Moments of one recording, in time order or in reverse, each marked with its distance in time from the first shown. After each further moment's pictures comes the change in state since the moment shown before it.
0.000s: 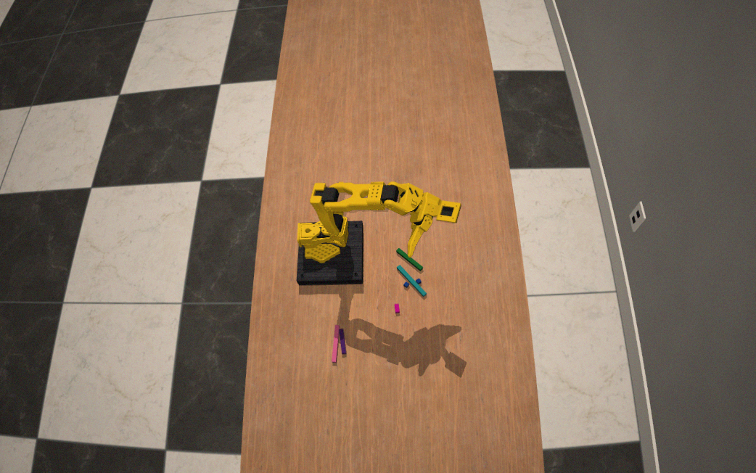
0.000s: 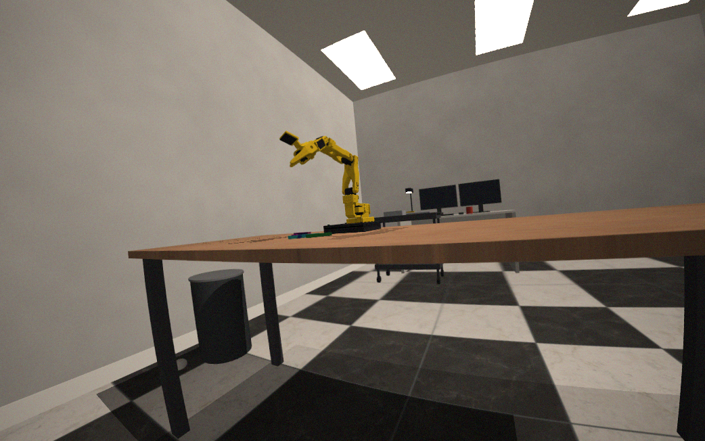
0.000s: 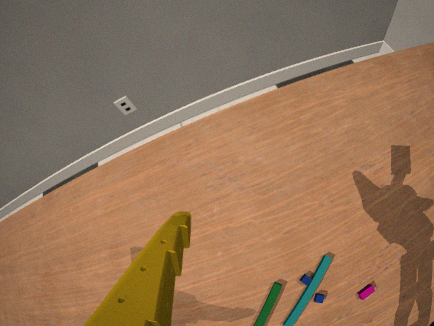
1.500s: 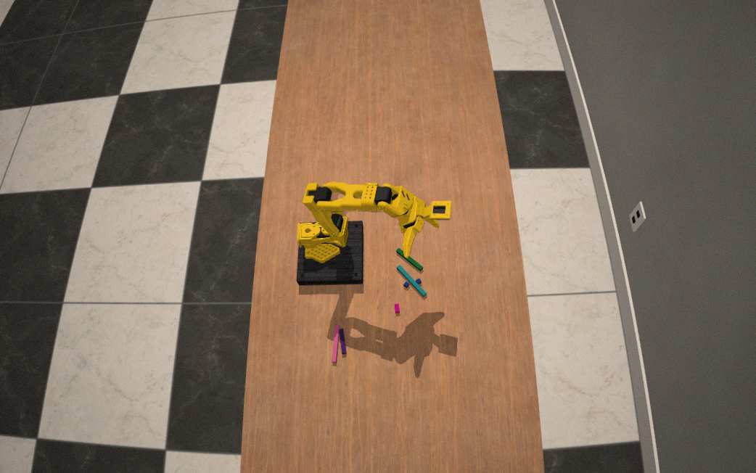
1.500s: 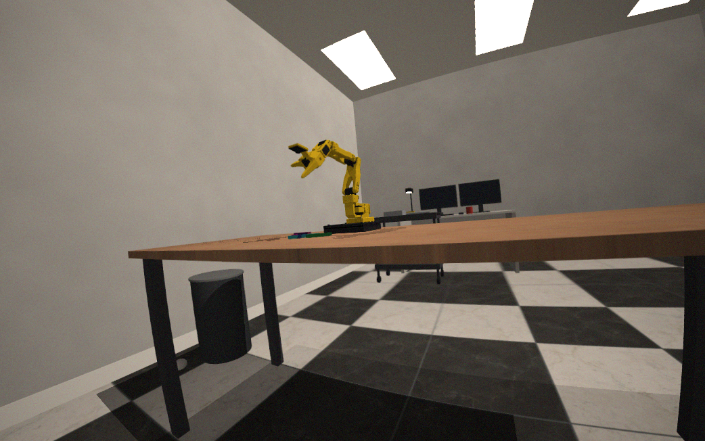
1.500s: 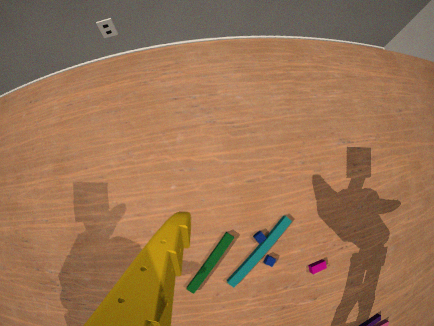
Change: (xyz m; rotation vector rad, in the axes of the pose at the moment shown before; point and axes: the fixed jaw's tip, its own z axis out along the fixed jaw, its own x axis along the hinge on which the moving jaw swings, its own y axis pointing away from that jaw) arm 0.049 -0.013 -0.009 0.022 0.201 -0.309
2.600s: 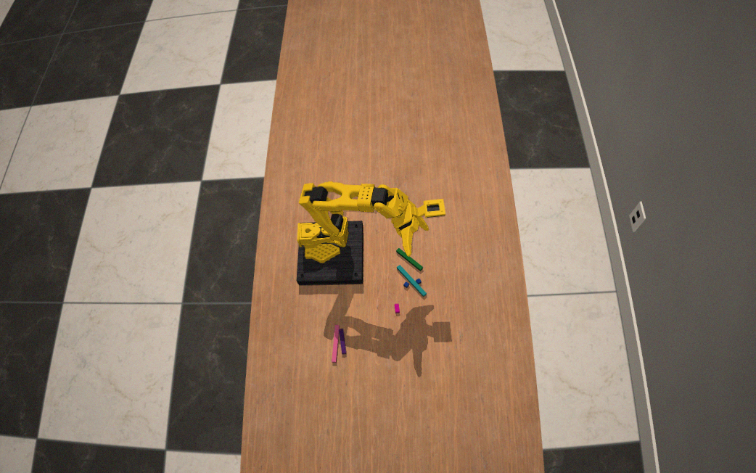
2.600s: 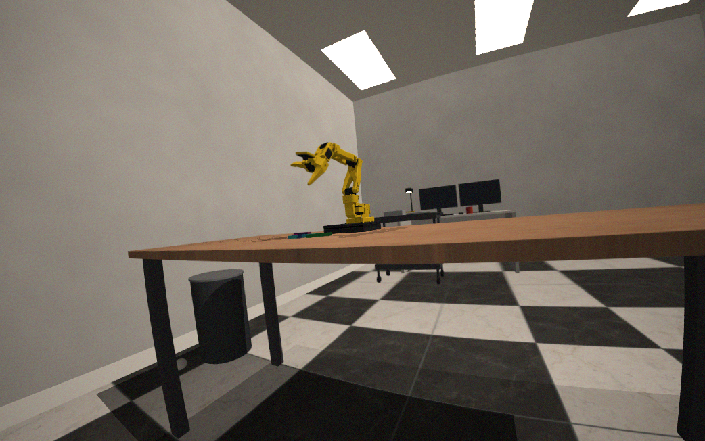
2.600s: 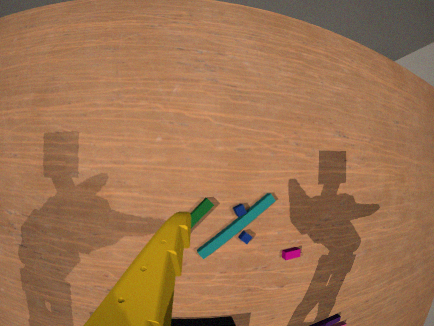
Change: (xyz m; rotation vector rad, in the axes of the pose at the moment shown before) arm 0.030 0.001 -0.002 -0.018 0.108 -0.235
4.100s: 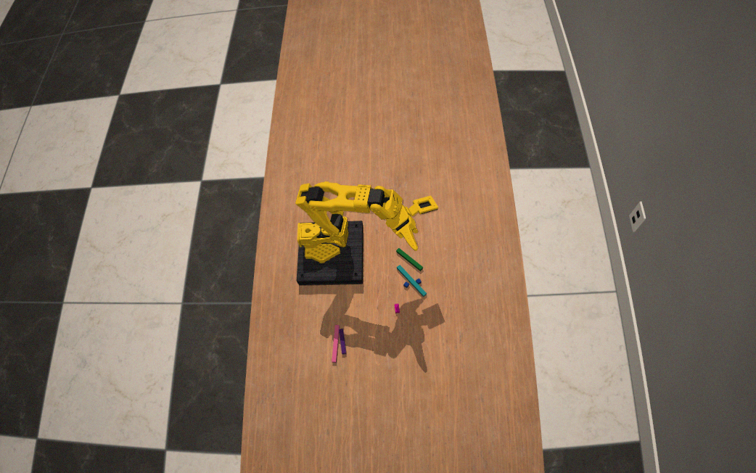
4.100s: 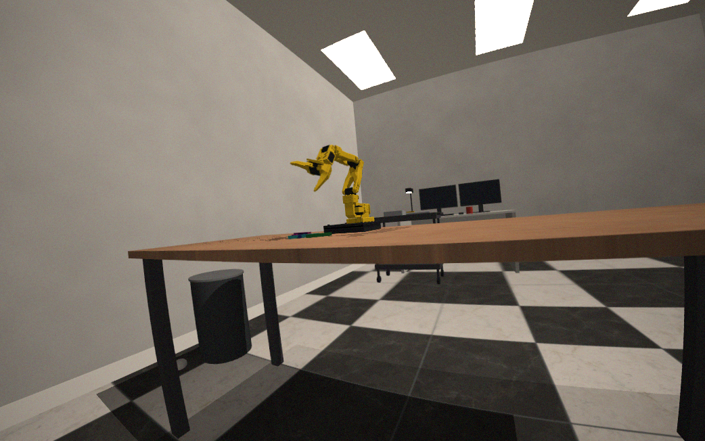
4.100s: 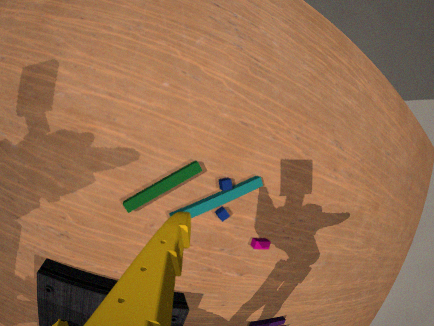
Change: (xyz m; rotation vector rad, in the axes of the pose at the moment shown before) arm 0.028 0.007 -0.001 -0.044 0.093 -0.331
